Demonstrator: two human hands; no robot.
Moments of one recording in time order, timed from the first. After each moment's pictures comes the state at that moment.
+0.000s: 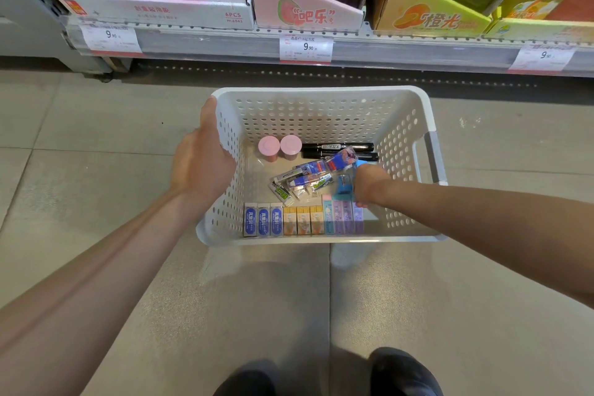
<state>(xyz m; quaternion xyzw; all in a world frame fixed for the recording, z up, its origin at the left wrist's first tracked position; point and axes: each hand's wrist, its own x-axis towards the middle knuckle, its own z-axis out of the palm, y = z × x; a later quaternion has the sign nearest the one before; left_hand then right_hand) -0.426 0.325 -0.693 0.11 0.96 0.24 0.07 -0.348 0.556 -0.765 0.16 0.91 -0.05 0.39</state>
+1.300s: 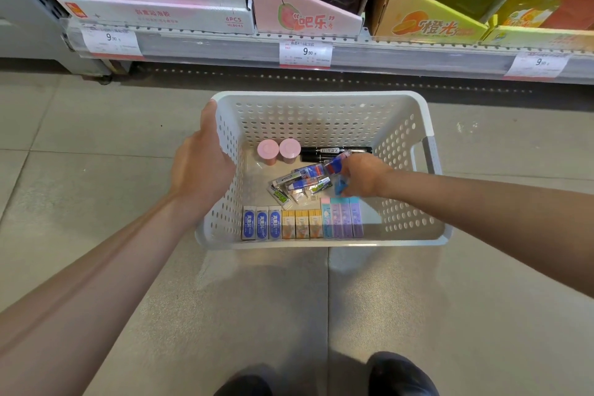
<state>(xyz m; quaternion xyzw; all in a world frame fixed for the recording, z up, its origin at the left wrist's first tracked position) -0.427 0.323 -0.698 0.13 0.96 0.24 0.07 -0.364 0.564 -0.755 0.08 0.94 -0.08 0.33</state>
